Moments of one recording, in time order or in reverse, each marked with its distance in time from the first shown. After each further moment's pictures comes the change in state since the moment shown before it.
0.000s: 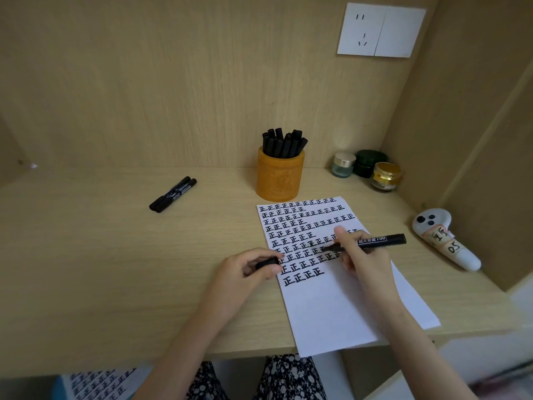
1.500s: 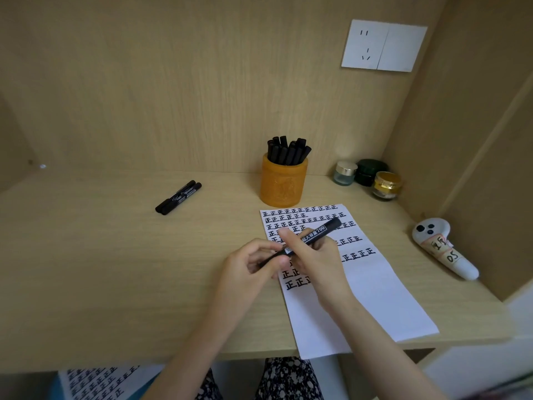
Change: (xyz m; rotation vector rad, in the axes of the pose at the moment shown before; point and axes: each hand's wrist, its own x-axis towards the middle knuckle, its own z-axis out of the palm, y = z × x) left_hand -0.008 0.034 0.005 -0.280 0.178 0.039; right_hand -0.017 -0.022 0.071 0.073 -0.271 -0.019
